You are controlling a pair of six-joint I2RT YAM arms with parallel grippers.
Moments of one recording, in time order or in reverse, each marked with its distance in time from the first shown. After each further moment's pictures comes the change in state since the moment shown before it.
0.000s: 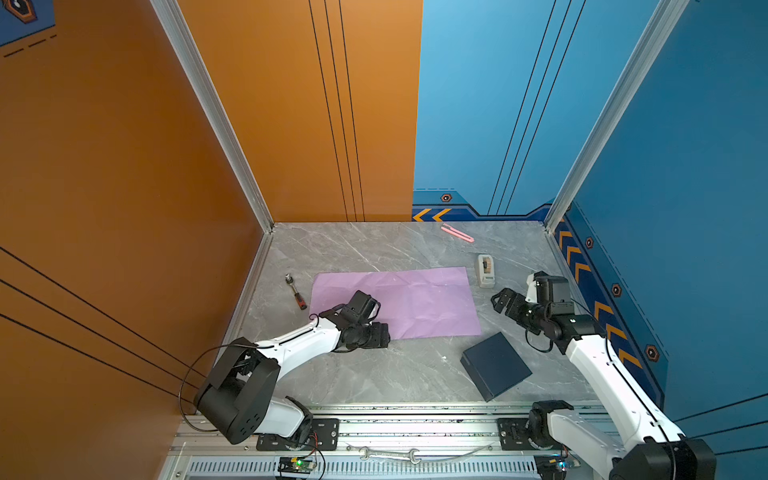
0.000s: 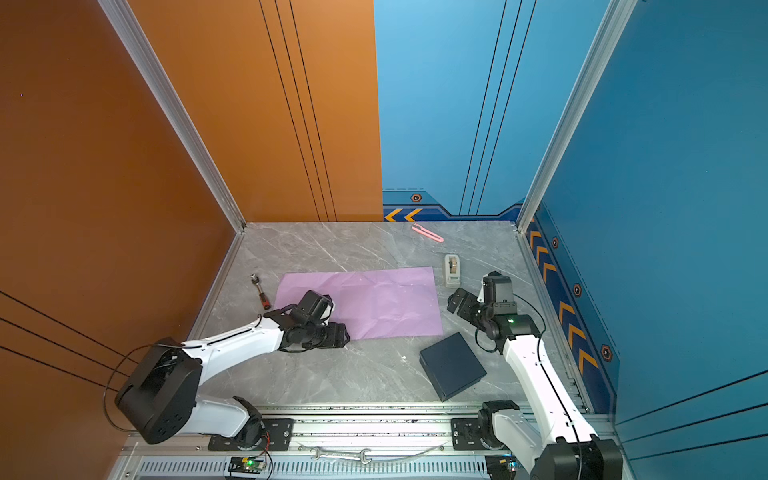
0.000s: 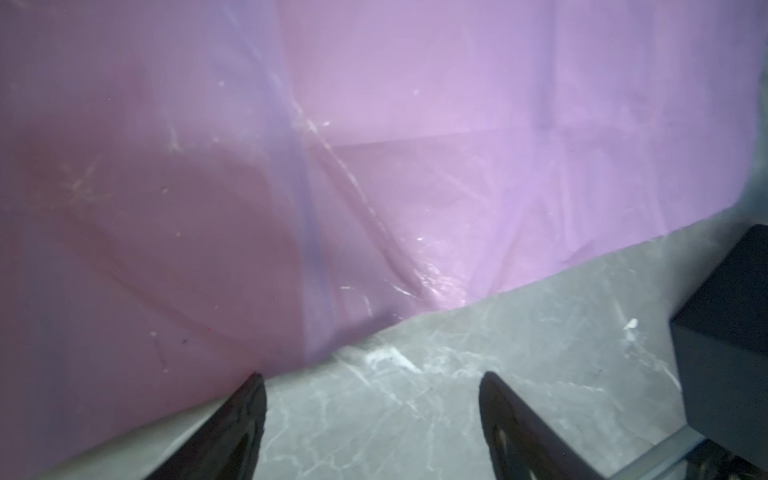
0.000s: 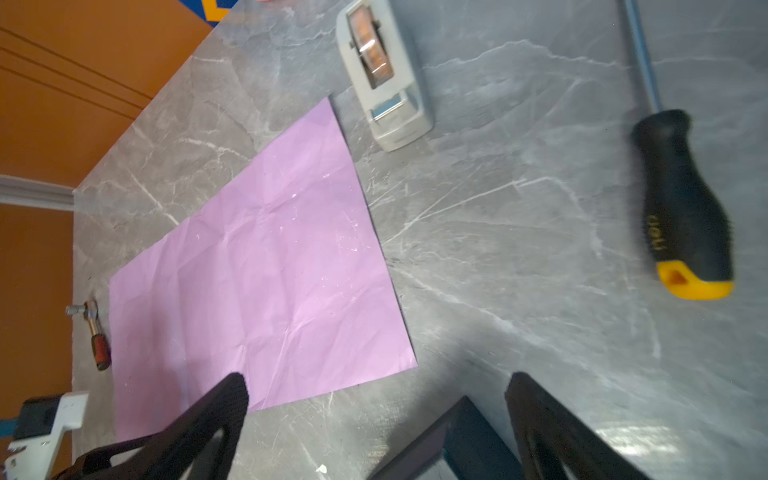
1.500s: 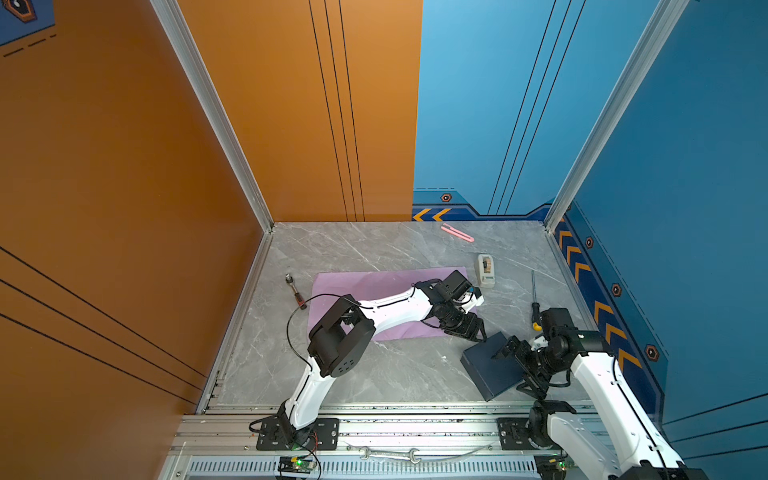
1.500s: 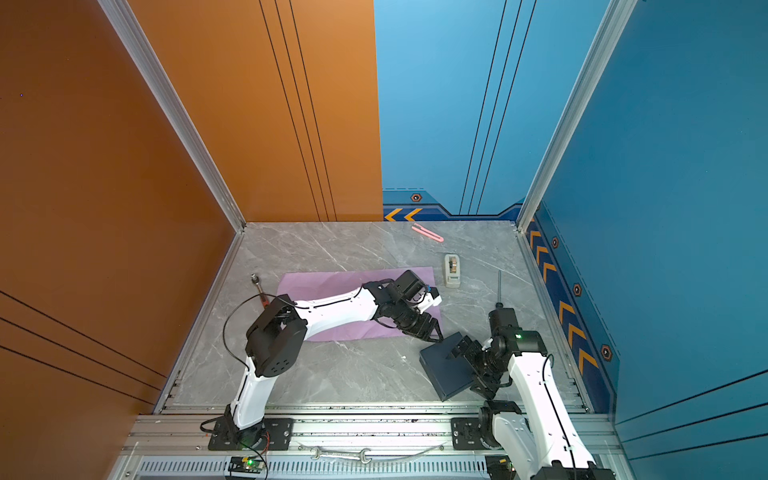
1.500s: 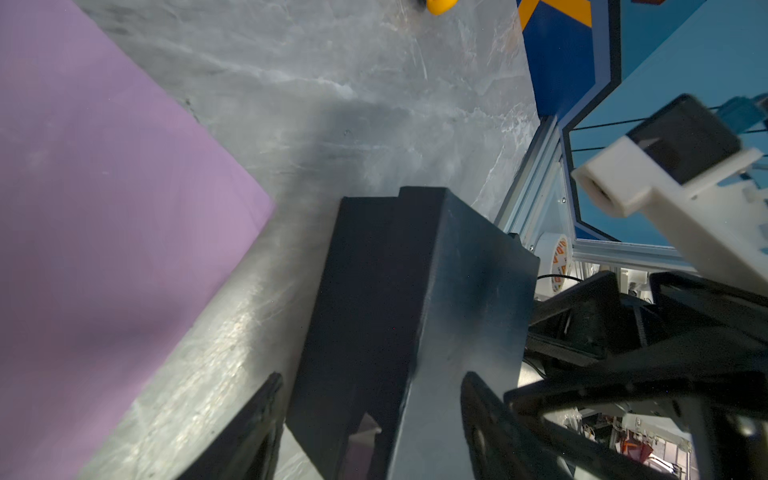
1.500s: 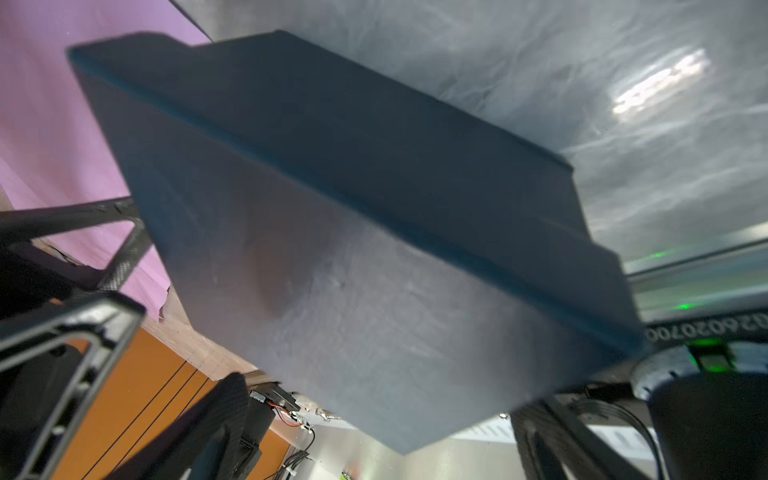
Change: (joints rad) left arm -0.360 0.716 0.902 -0.082 0.438 0.097; right arm -0.078 -0.106 -0.130 -0.583 -0.302 0.173
